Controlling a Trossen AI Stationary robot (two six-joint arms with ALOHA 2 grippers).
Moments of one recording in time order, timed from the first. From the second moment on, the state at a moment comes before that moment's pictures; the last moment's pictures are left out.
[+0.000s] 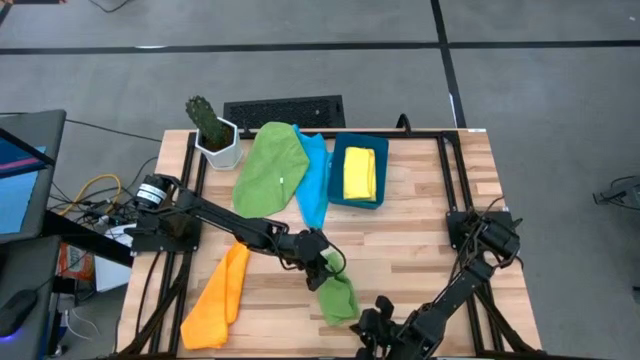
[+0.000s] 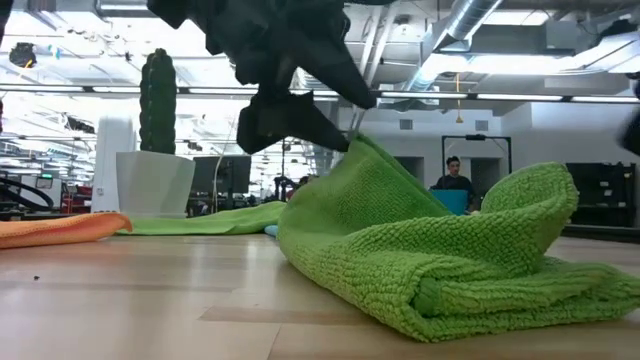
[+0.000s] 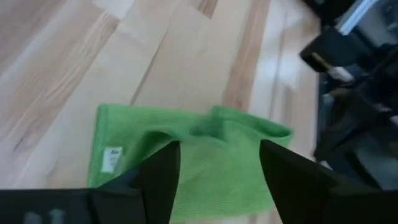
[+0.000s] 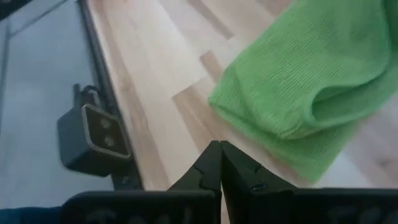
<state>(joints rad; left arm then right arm) -0.26 1.78 1.12 -0.04 0.01 -0.77 0.89 2.07 1.37 -0.37 0.68 1.25</state>
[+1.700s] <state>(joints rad) -0.53 2.00 1.13 0.23 -0.21 -0.87 0.83 1.96 1.44 -0.74 0.66 1.26</state>
